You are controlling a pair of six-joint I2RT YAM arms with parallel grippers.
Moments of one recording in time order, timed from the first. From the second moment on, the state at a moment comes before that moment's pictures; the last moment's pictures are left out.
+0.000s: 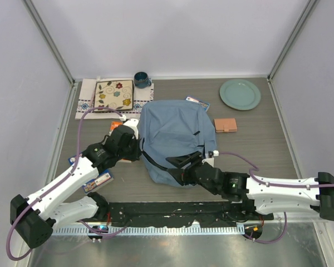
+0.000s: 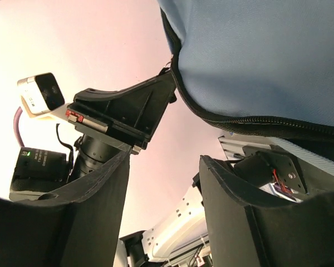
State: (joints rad) left arm -0.68 1.00 0.84 -0.63 -0.12 -0.43; right arm 1.31 0.96 0.50 0.06 0.49 2.04
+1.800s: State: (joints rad) left arm -0.86 0.88 0.77 -0.62 -0.10 -0.47; right arm 1.22 1.36 0.54 0.34 0.36 2.03
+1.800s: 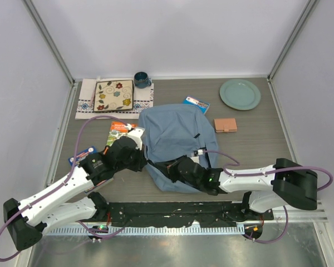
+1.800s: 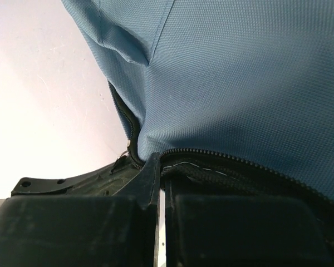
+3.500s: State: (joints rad) left arm -0.82 0.76 0.86 -0.81 -0.44 -0.64; right arm 1.20 0.76 0.77 -0.45 0.81 1.39
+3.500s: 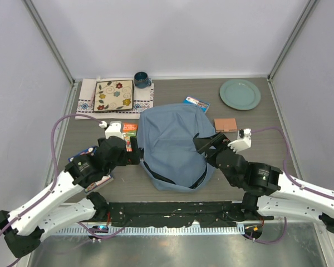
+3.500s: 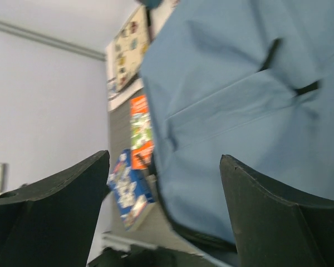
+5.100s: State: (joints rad) left arm -0.13 1.00 0.87 -0.63 0.13 -0.56; right arm 0.53 1.08 0.99 -0.49 0.45 0.83
